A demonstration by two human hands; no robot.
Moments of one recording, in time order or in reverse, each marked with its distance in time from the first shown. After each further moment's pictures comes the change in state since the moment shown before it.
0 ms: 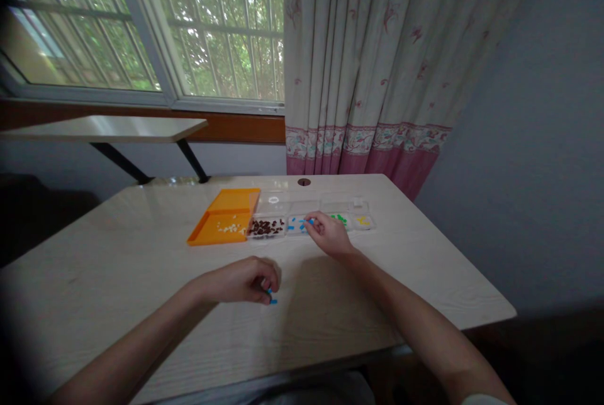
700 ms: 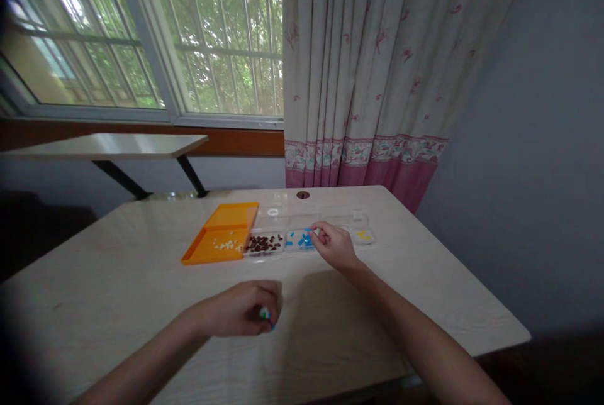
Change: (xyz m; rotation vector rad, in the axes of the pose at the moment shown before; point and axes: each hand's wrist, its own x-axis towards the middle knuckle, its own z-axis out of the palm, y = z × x) left_hand -0.001 0.018 0.004 0.061 0.060 0.035; right_hand 0.006 0.006 -0.010 -0.062 0.109 -0.064
